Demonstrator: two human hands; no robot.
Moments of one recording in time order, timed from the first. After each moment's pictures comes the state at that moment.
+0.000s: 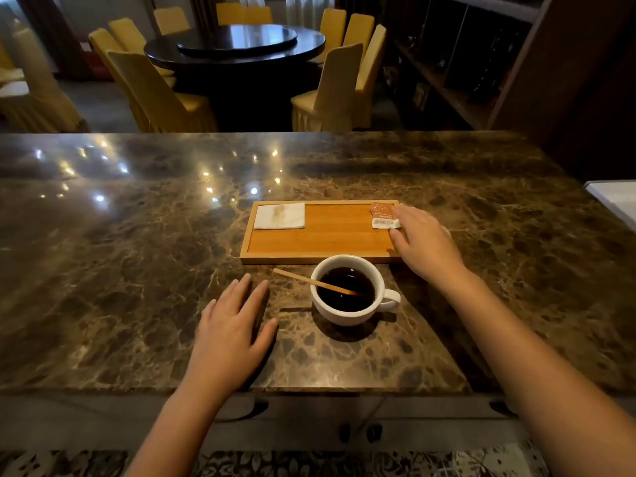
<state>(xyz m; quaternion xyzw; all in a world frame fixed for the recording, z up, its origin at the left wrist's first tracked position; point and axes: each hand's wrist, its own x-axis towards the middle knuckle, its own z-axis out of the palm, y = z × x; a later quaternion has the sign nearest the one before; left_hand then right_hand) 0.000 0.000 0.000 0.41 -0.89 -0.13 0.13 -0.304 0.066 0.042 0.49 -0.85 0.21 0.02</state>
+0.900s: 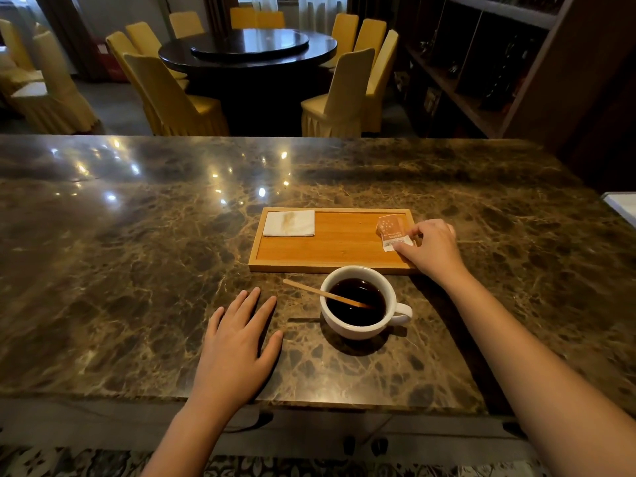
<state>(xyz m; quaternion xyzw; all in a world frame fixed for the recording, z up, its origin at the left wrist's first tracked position) 0.002 0.002 -0.006 0.42 -0.89 -0.12 0.16 -0.324 0.044 0.025 0.40 -0.88 0.27 -0.05</state>
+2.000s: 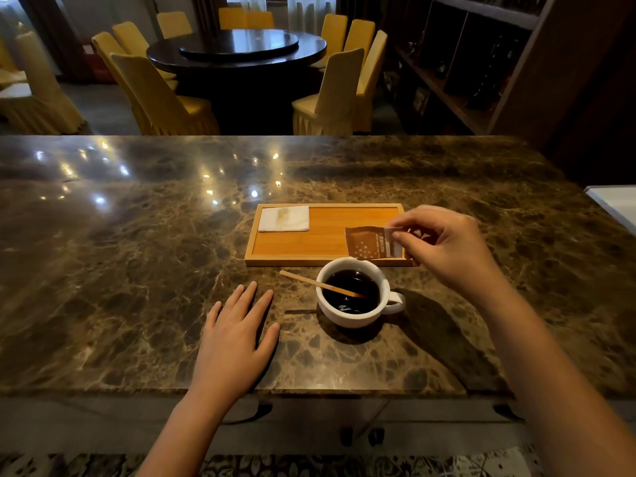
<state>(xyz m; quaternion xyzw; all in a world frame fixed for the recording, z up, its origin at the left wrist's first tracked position) 0.003 -0.001 -0.011 0.41 -0.89 -0.12 0.16 -0.257 0.111 0.109 0.58 -0.70 0.41 -0.02</state>
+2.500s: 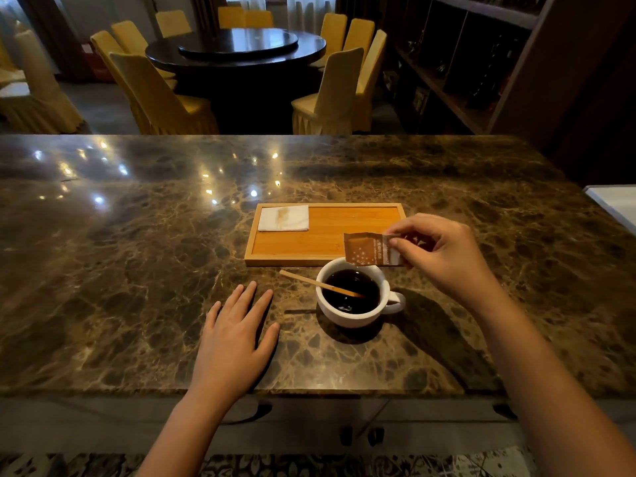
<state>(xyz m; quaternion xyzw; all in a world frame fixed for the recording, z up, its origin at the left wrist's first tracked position) 0.003 0.000 -0.010 0.41 -0.89 -0.12 0.16 -0.257 0.111 0.097 0.57 -0.69 0.44 -0.05</state>
